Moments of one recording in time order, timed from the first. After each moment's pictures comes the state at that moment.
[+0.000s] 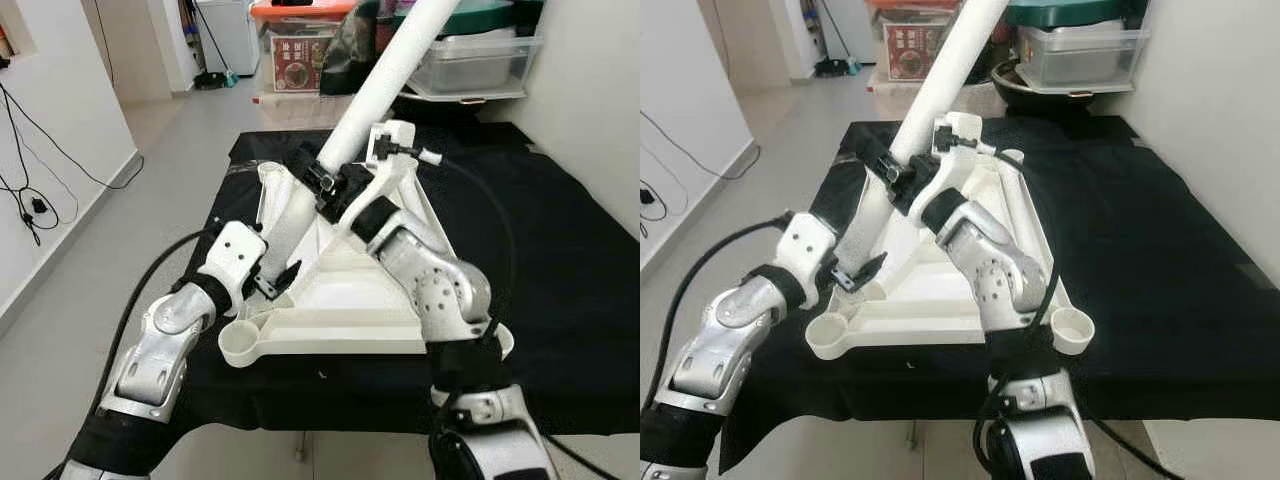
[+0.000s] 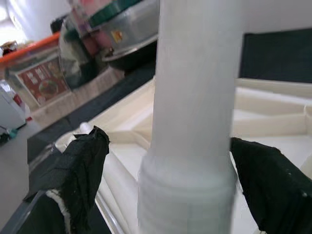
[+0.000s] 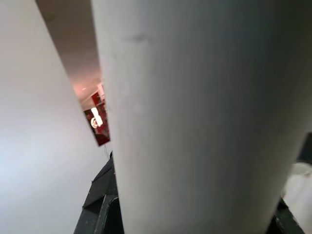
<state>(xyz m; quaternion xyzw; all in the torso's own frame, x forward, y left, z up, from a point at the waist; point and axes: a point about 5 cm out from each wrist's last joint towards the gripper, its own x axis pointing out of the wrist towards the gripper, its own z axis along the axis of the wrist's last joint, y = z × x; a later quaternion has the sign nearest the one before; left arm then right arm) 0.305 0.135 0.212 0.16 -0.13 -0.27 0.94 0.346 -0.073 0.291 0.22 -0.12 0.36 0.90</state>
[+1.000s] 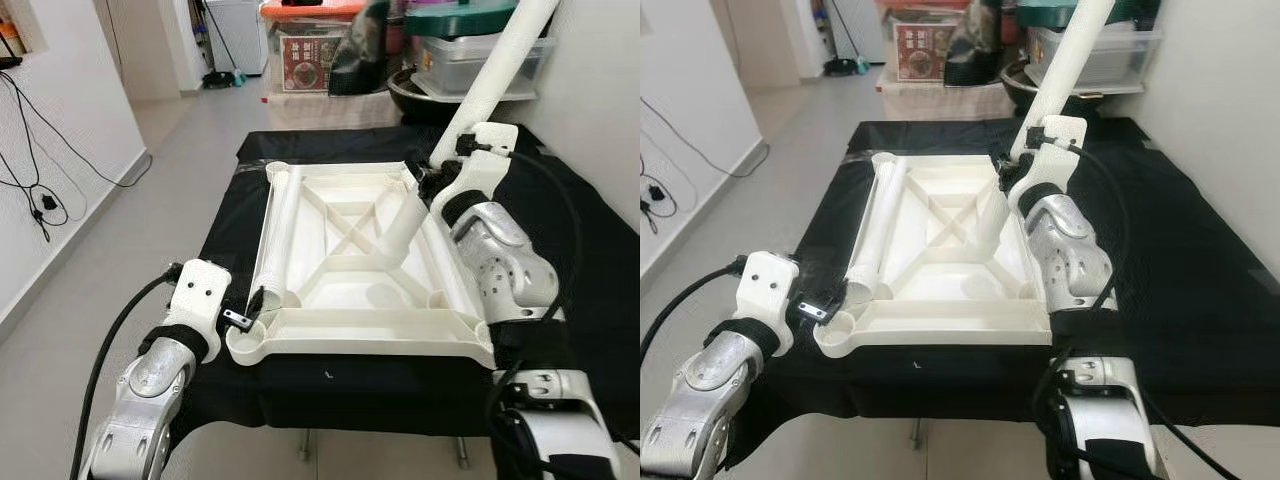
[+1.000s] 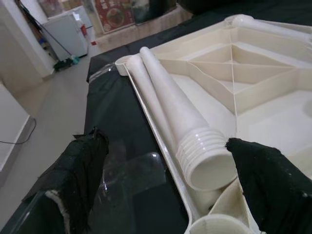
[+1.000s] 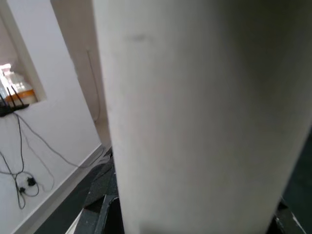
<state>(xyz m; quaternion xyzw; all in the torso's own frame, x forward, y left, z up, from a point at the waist) 0.267 0.163 0.173 0.13 -0.02 -0.09 0.99 0.374 -0.162 0.265 0.11 -0.11 0.08 0.98</state>
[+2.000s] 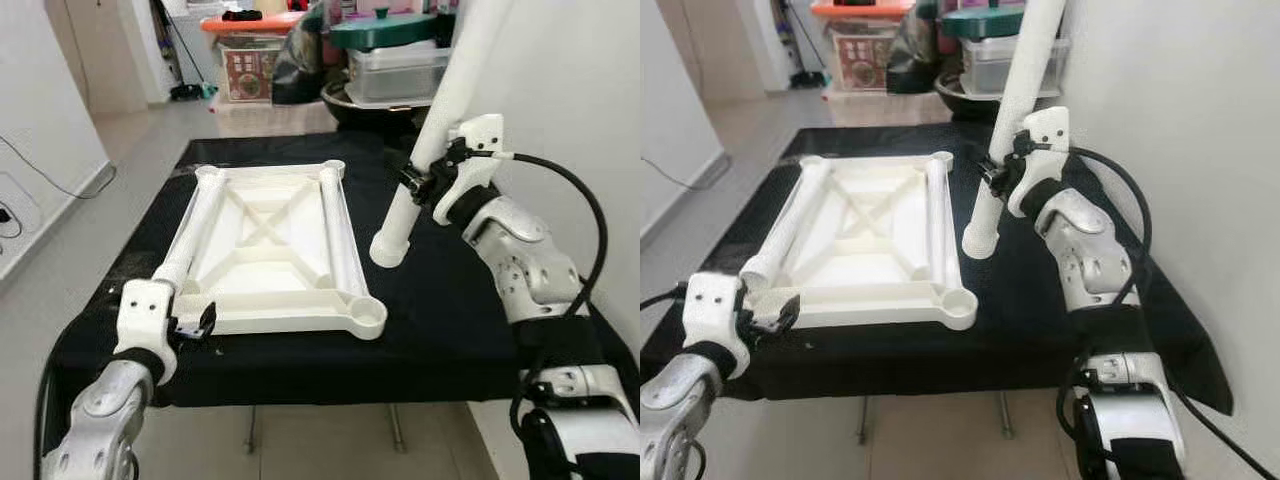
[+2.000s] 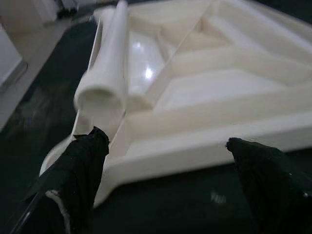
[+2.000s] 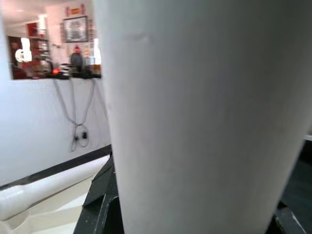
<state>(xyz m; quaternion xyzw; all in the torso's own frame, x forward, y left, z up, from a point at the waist) 0.238 0.221 0.133 0.05 0.08 -0.01 1.00 0.366 -0.162 0.276 -0.01 -0.13 0.31 0.94</state>
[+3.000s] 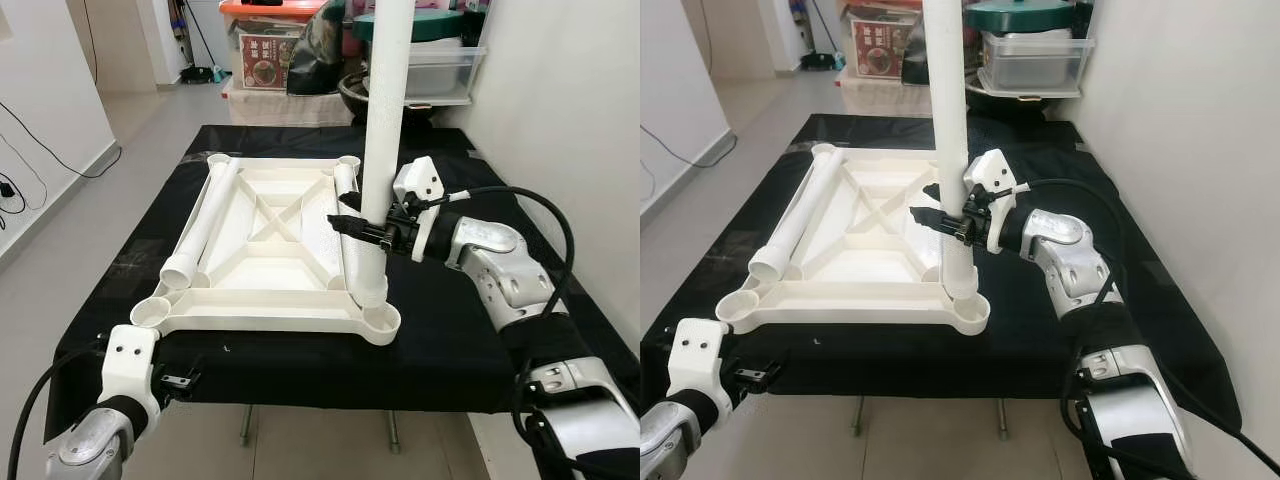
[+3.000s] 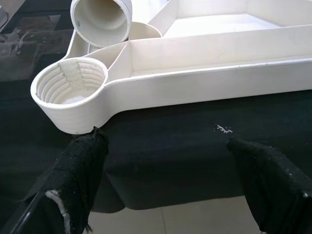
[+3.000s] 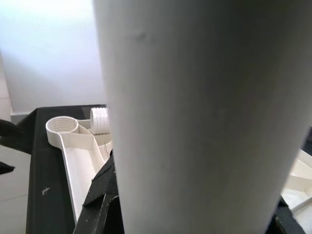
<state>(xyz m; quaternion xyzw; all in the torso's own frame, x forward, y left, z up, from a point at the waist) 0.218 0.216 0.118 0.04 0.13 -0.03 0.99 0.361 -0.144 0.243 -0.11 -0.06 0.48 0.87</state>
